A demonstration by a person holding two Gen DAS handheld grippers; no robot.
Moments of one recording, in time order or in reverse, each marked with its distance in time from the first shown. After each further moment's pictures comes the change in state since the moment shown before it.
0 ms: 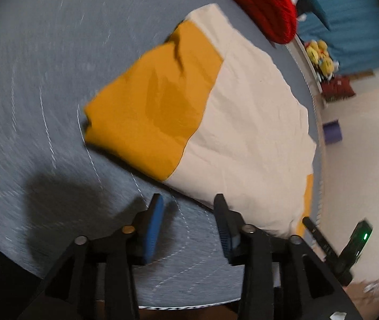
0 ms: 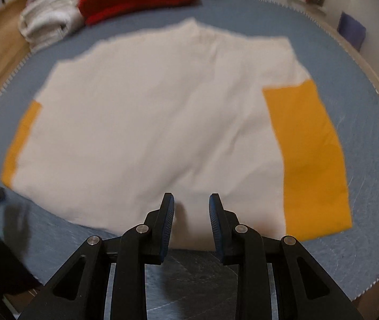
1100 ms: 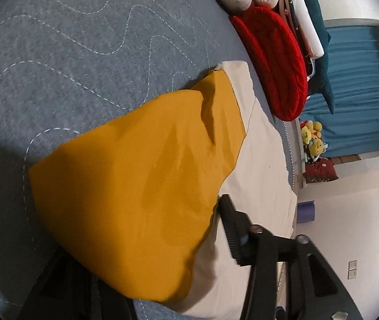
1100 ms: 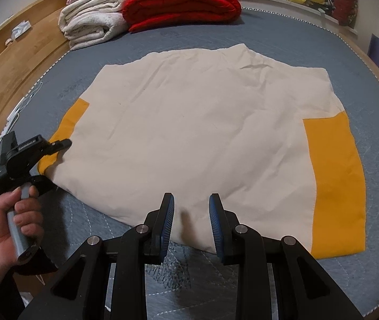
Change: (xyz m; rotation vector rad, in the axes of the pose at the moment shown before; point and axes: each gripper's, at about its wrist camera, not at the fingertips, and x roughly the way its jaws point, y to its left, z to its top) left arm 0.048 0.017 0.037 -0.257 -0.301 -0.164; right arm 0.000 0.031 0.005 -0.108 -0.024 0.137
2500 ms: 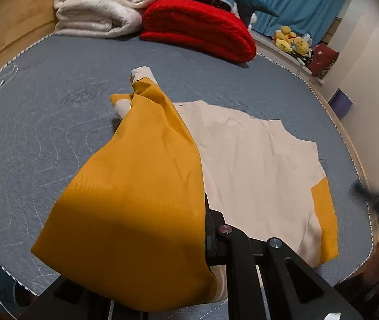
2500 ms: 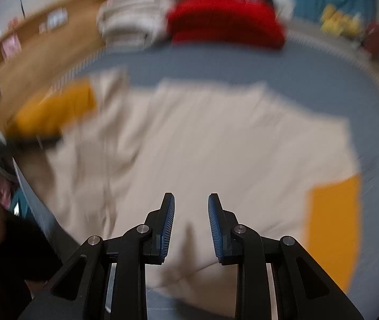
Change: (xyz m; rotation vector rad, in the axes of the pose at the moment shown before) left arm -0.105 -0.120 -0.022 0.786 0.007 0.290; right arm -0.053 0.045 0.052 -0.149 -0.213 0.054
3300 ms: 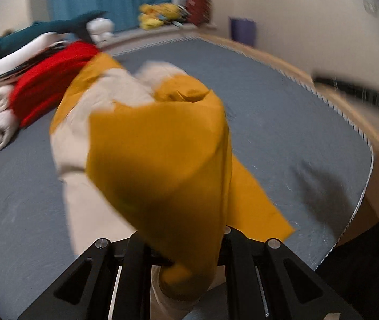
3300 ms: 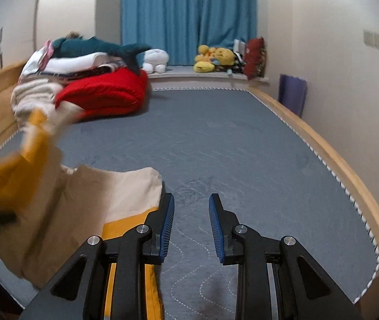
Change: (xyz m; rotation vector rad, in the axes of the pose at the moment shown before) left arm 0.063 -0.338 -0.068 0.661 0.025 -0.092; right arm -0.137 -0.217 -0.048 0.282 -0.201 -0.404
